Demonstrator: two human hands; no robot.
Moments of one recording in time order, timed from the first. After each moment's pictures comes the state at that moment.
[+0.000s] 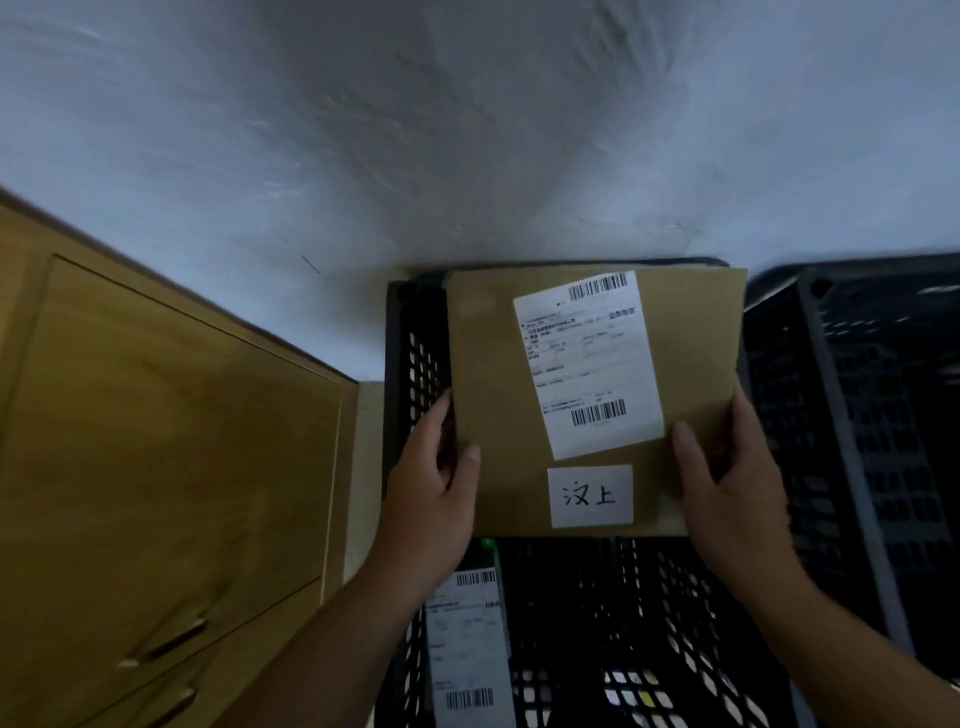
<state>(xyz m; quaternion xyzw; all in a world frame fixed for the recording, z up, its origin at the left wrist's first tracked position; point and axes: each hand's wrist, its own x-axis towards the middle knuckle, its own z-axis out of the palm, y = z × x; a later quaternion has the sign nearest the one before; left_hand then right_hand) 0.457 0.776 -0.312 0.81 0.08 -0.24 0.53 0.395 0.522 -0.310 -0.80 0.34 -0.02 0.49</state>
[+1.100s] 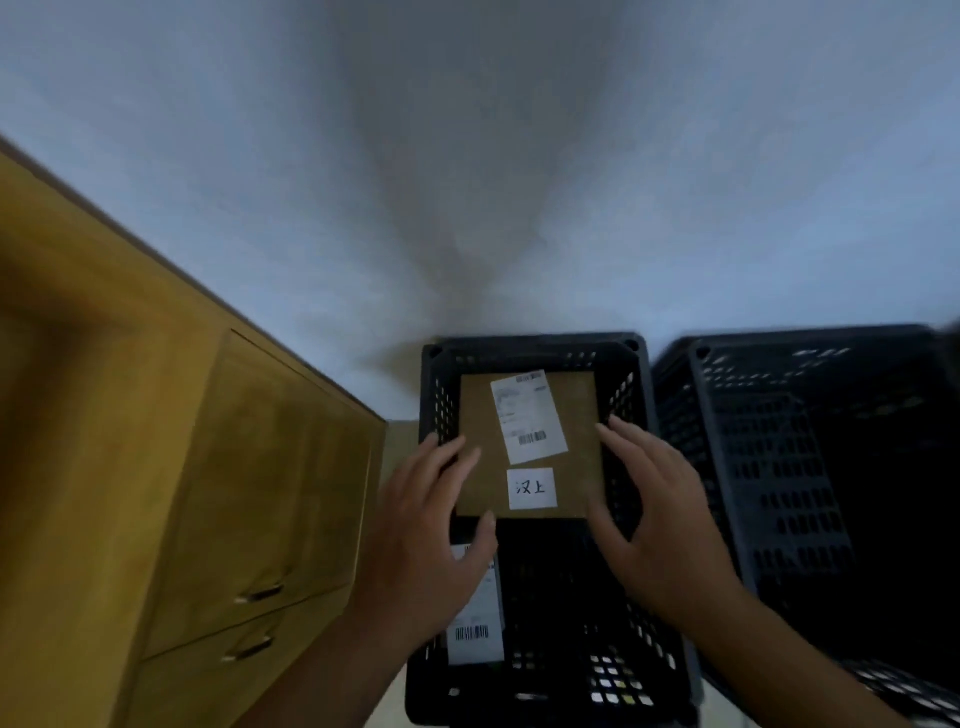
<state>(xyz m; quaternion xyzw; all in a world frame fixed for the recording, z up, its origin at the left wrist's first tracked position) 0.391 0.785 -0.130 0.94 -0.17 -0.10 0.27 0.345 0.544 -0.131 -0.93 0.08 0.01 0.35</state>
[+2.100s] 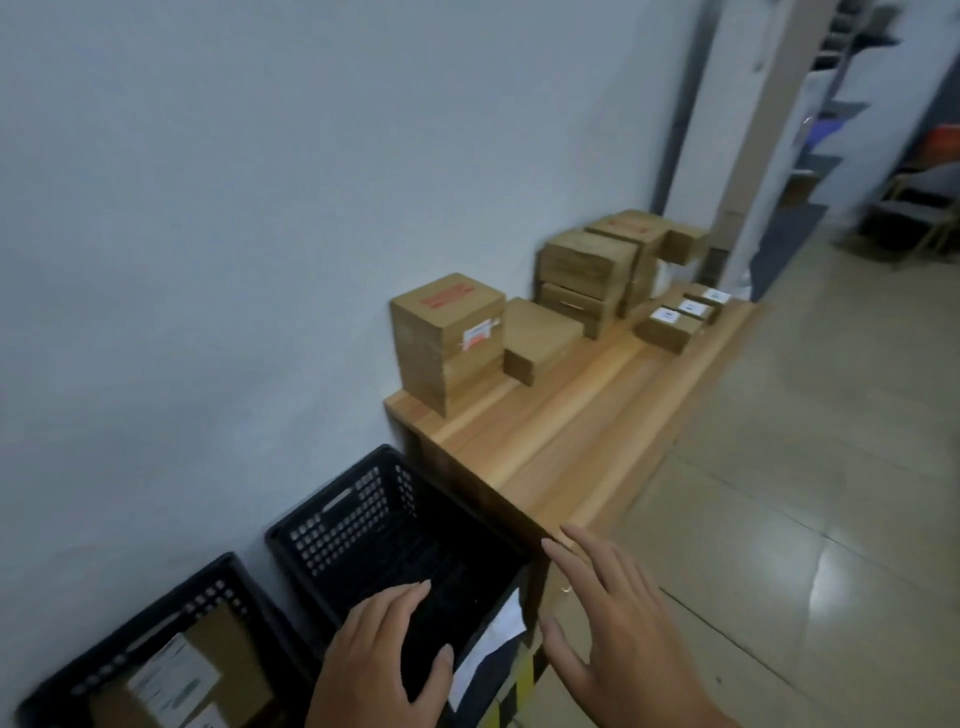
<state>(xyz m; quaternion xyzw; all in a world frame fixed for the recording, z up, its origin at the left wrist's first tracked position) 0.083 0.546 0.074 0.79 -0.53 -0.07 0.30 -0.121 0.410 0.096 -0.90 0.35 -0.22 0.11</state>
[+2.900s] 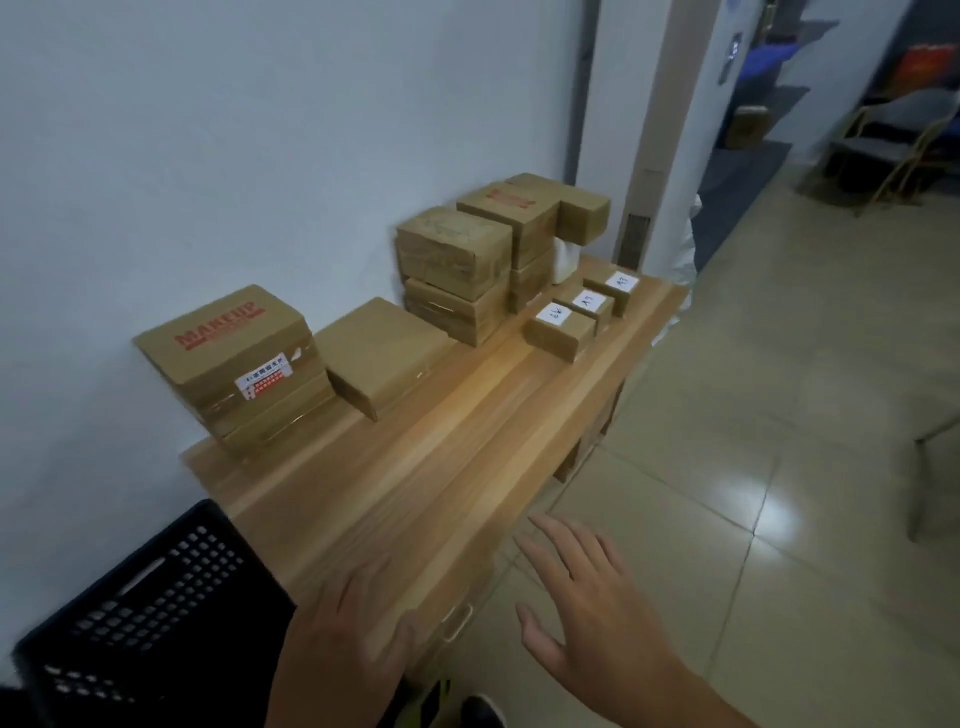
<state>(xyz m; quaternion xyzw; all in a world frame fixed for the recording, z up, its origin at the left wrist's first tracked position) -0.066 0.187 0.049 0.84 -0.50 -0.03 0.22 -0.289 0.051 0.053 -0.93 0.31 -0.17 0.04</state>
